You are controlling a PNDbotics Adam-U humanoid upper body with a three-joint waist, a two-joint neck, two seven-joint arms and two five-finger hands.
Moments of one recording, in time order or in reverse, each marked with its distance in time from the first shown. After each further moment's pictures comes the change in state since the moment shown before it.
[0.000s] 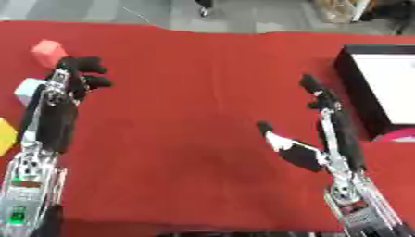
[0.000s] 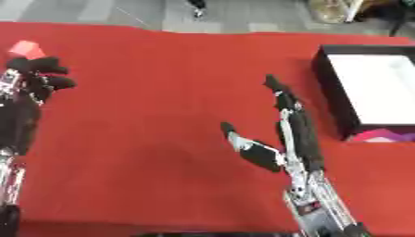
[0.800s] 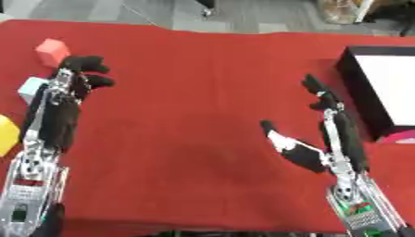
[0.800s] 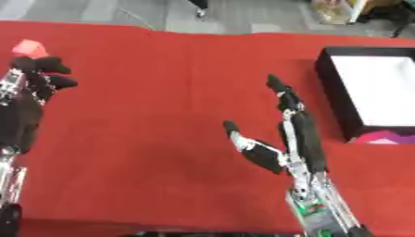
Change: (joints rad) left arm -0.005 0.042 0.033 -0.010 -0.055 -0.011 0.001; right arm 0.007 0.000 0.000 -0.001 -0.001 -0.004 0.006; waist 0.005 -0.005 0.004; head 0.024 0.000
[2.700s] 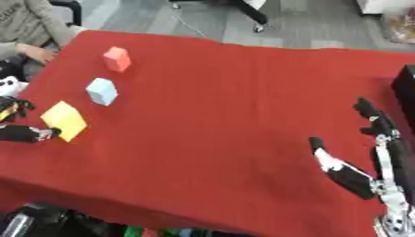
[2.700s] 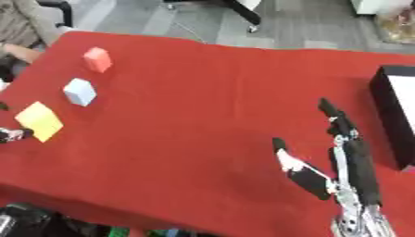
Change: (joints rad) left arm 0.115 0.596 0.140 0.489 -0.852 0.121 -0.325; right arm 0.025 -0.038 0.005 0.025 0.003 -0.007 0.010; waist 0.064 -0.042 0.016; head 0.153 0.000
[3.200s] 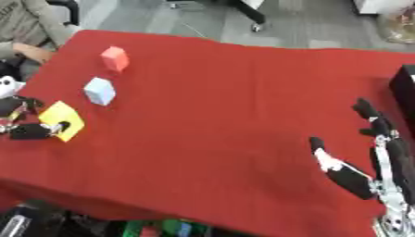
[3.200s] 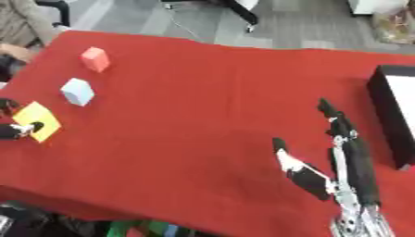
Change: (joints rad) left arm -0.026 -0.060 -0.032 0.042 0.031 0.011 0.059; right arm 0.000 0.001 0.000 0.004 -0.003 0.001 -0.013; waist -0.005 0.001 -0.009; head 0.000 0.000
